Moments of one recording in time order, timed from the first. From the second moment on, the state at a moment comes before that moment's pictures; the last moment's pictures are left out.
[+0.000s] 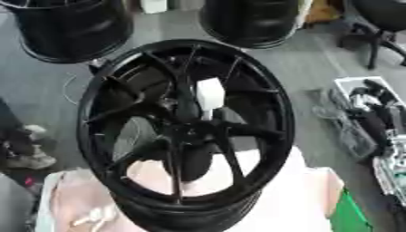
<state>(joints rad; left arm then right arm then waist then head) -0.11 0.09 0.32 -1.78 -0.02 0.10 -0.60 -0.12 -0.51 -0.17 -1.61 0.01 -0.03 -0.20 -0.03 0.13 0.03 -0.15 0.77</state>
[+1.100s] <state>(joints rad) -0.09 0.11 0.29 -1.77 -0.04 0.08 -0.64 -0.65 -1.01 0.22 -1.79 -0.01 -0.17 0.62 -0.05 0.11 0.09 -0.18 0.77</state>
